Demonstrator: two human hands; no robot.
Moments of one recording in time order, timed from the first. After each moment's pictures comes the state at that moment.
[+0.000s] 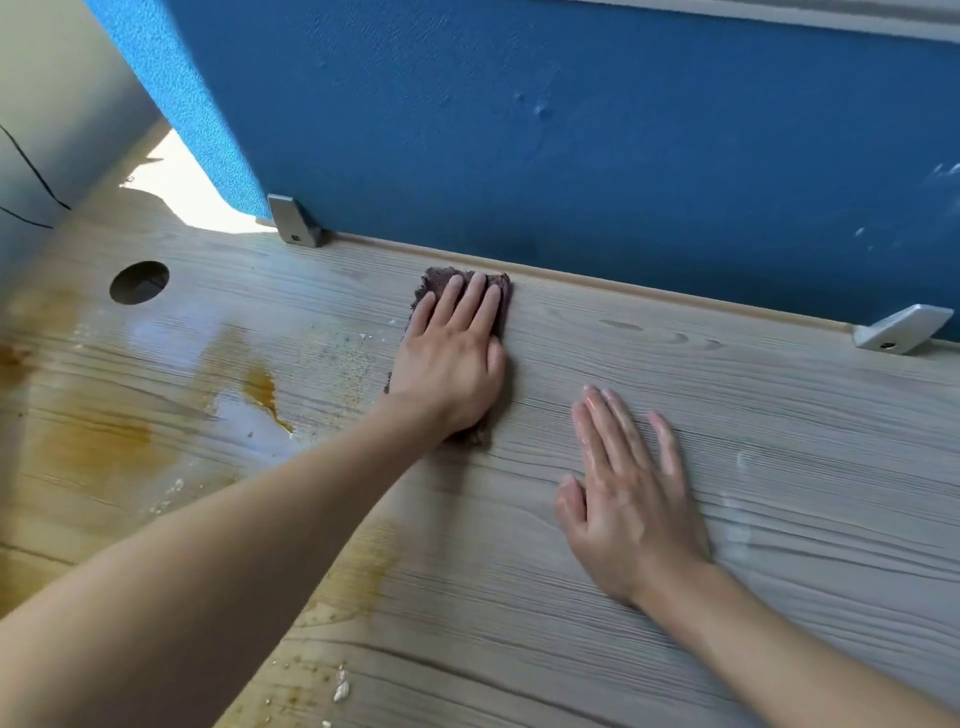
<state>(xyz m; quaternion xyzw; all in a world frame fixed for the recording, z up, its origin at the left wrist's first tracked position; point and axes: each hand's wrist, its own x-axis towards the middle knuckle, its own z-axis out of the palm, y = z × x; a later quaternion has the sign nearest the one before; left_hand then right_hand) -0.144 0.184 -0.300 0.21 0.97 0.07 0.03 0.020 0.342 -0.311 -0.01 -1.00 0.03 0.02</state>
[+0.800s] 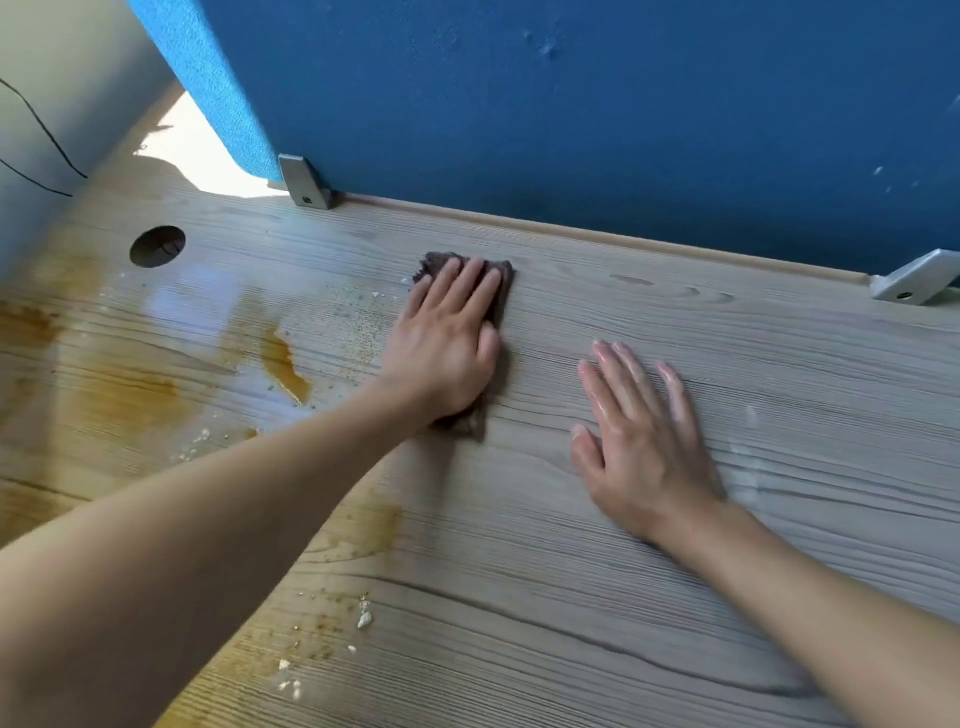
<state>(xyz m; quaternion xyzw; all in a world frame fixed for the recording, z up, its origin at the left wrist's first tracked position) -0.115 0.159 -0.299 0.24 0.97 0.08 0.03 0.020 0.348 -0.308 0.02 -1.00 0.05 0.00</state>
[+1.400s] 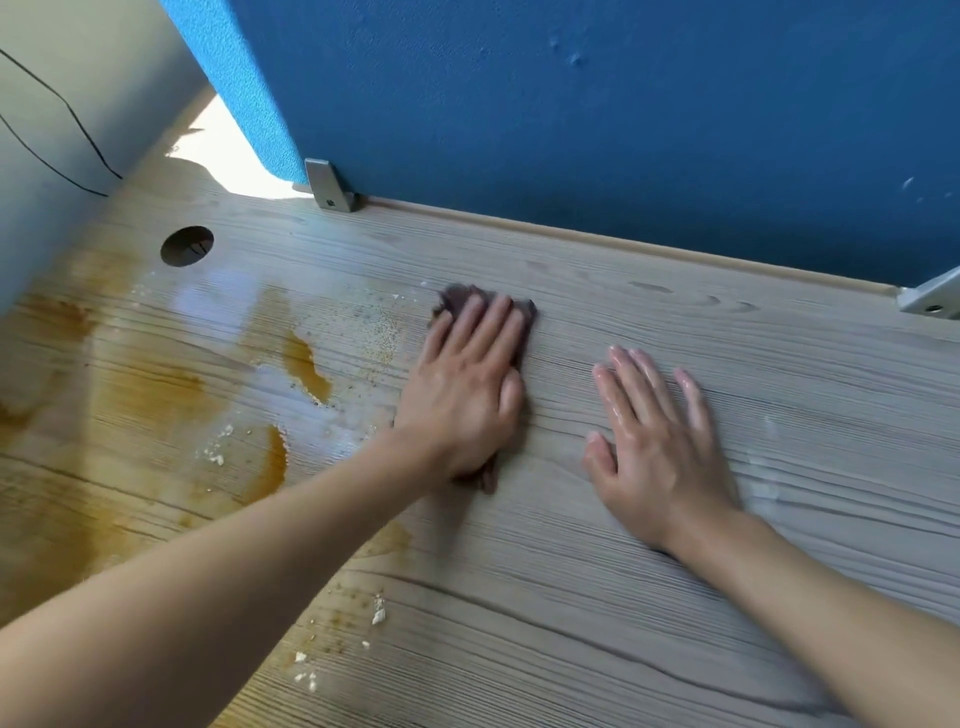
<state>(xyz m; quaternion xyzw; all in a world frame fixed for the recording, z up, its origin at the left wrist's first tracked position) -0.073 0.154 -0.299 0.26 0.96 0.07 0.01 0.018 0.345 -0.308 0.01 -1.00 0.03 0.00</state>
